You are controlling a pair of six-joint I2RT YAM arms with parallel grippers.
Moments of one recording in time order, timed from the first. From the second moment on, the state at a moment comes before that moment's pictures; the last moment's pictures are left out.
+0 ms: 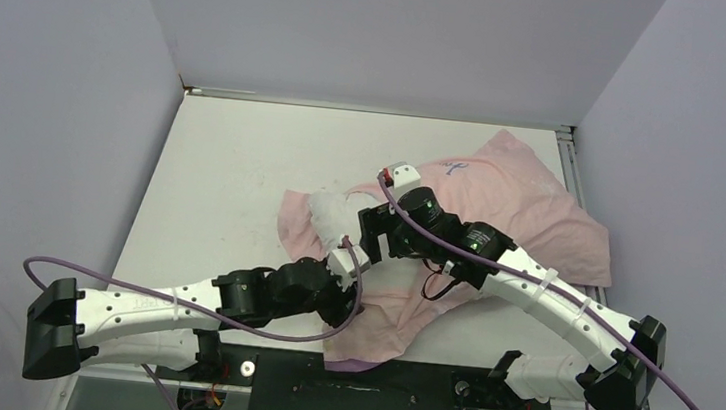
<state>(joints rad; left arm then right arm) -1.23 1.01 0.64 -0.18 -0.15 -0.33 0.92 1.25 1.16 -0.59 0.15 0.30</state>
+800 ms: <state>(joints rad) -1.22 1.05 0.49 -0.02 -0.12 -0.43 1.08 1.46 1.09 -0.64 0.38 0.34</state>
